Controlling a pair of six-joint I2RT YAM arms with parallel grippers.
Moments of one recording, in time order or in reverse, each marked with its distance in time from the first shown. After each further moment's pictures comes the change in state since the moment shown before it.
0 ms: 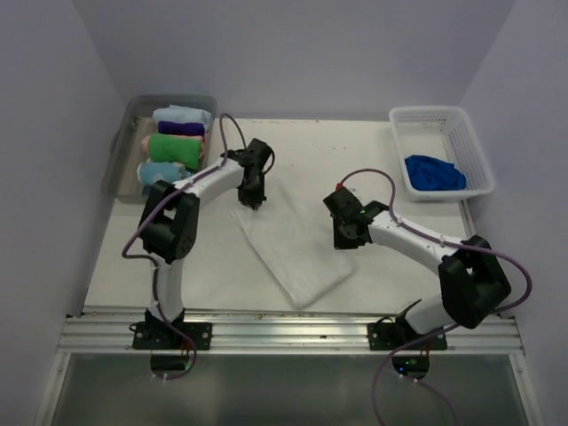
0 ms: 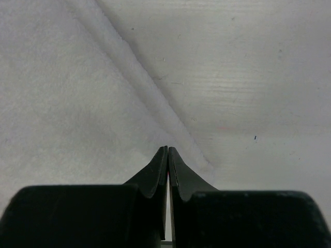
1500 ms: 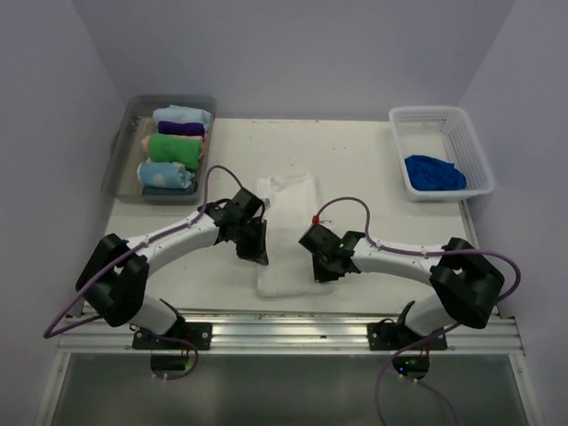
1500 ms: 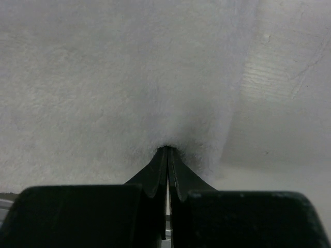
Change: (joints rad) left arm -0.168 -0.521 -0.606 0.140 0.368 -0.148; right arm 0.309 0.020 -0.144 0.110 -0.070 0.226
